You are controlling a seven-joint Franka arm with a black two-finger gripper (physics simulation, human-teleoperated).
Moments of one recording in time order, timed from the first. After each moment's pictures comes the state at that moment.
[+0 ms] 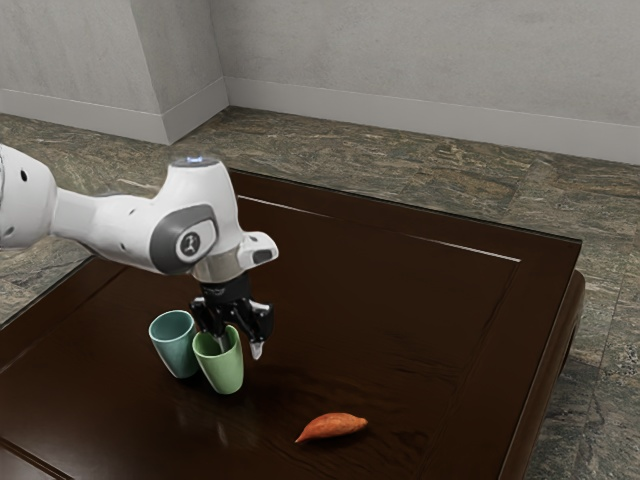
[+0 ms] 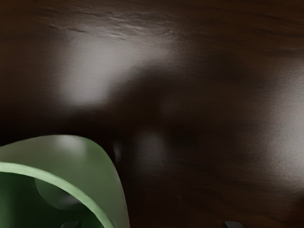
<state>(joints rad) 0.10 0.07 -0.22 -2.25 -0.12 2.23 -0.22</state>
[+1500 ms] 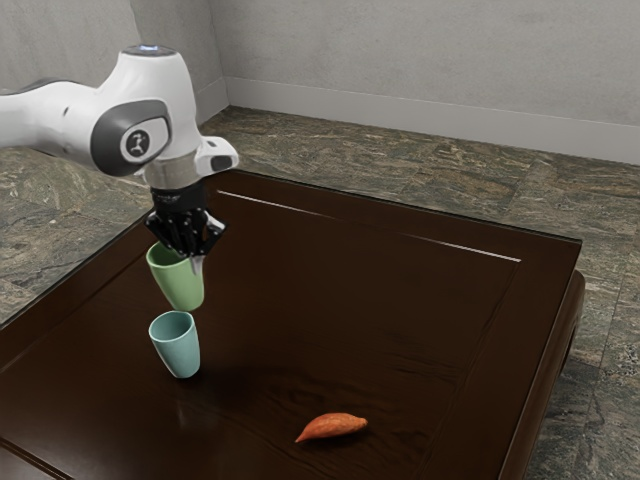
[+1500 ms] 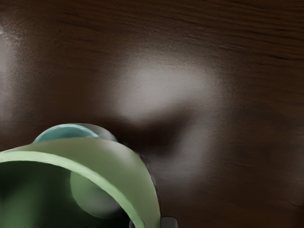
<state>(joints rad) -0.04 -0.14 -0.02 -2.07 0.05 1.89 -0.29</state>
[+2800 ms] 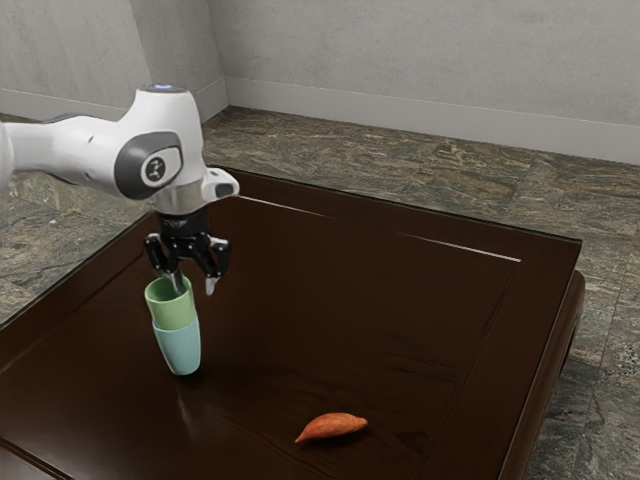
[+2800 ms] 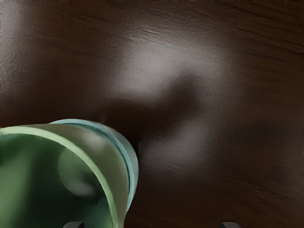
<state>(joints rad) 0.10 0.01 -0.10 -2.06 0.03 1.95 -0.32</state>
